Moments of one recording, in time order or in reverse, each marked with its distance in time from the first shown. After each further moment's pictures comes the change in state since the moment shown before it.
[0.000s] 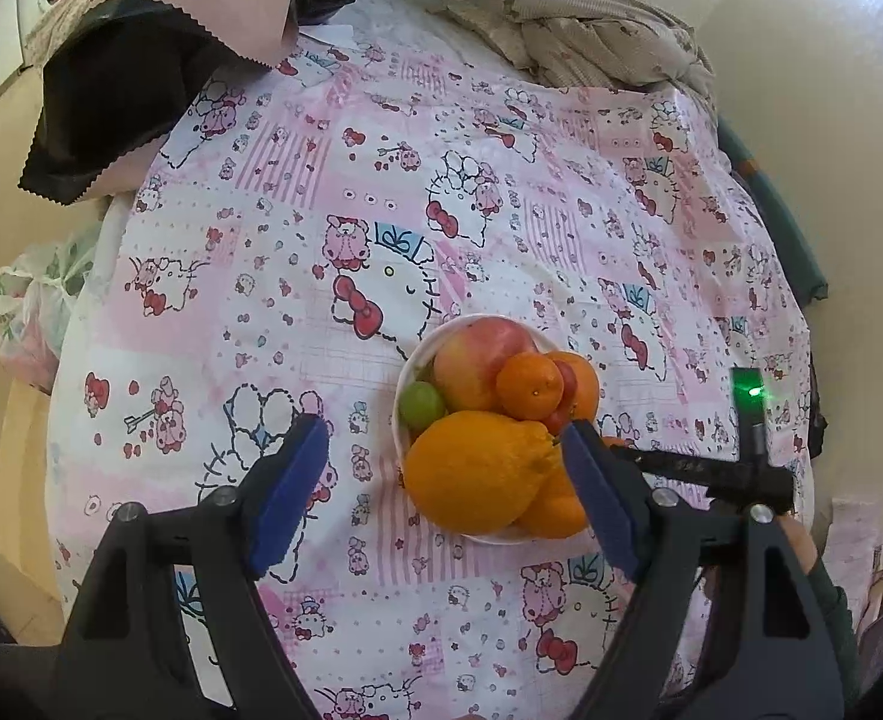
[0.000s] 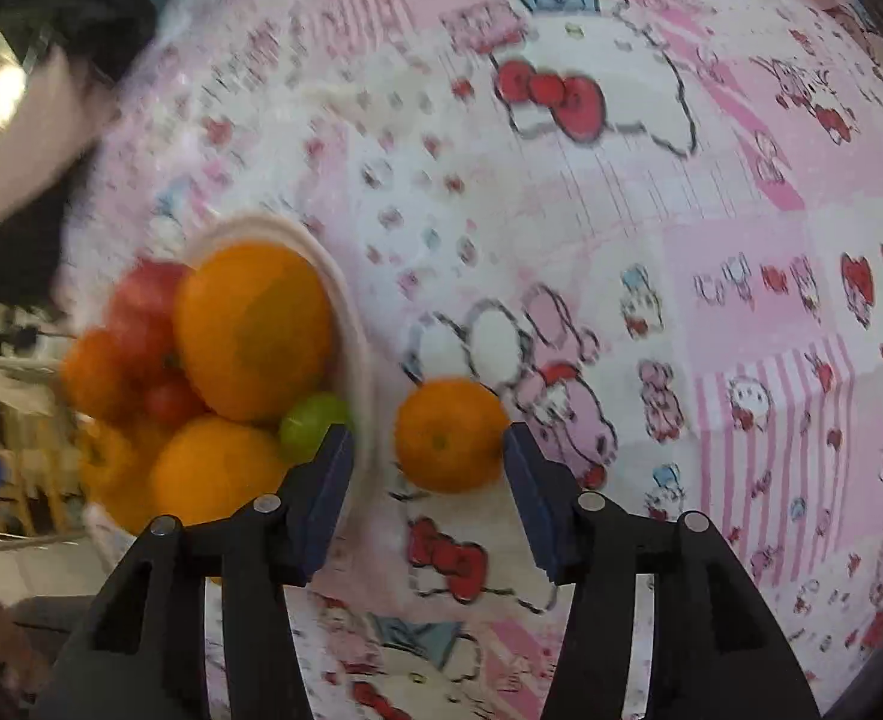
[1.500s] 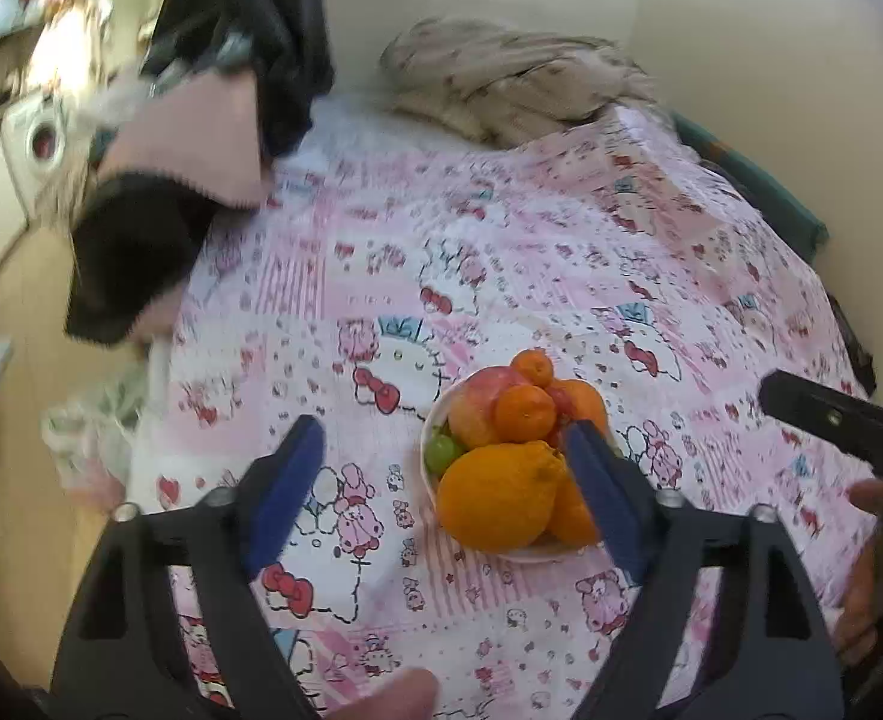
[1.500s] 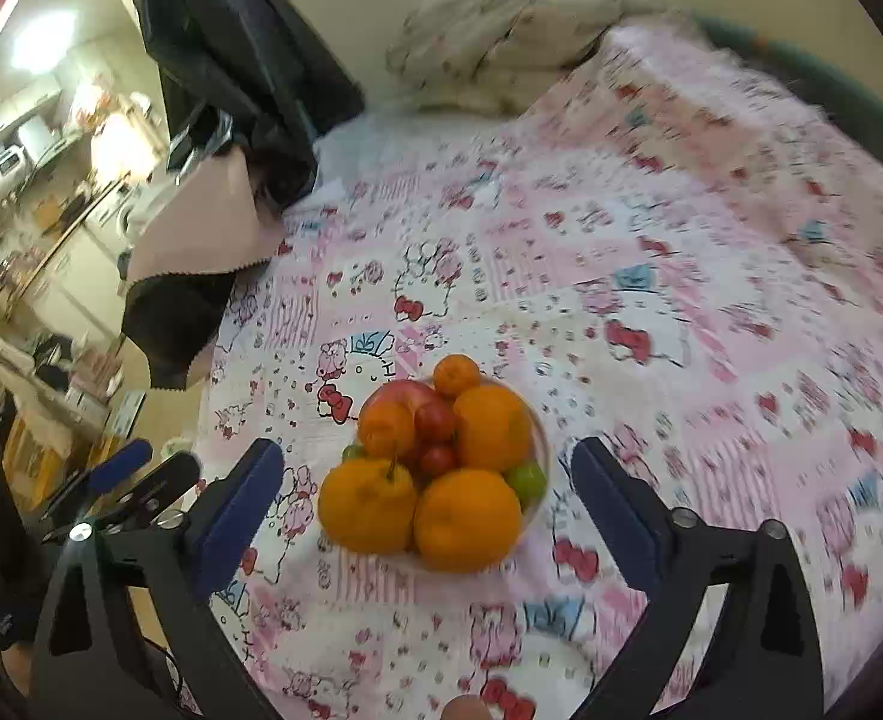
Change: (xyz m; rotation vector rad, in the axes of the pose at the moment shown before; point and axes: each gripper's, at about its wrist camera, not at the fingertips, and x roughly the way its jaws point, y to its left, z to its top) left arm -0.052 -0.043 -0.033 0.285 -0.245 0.123; right arm -0.169 0.116 -0.112 -0.152 -0.566 0.041
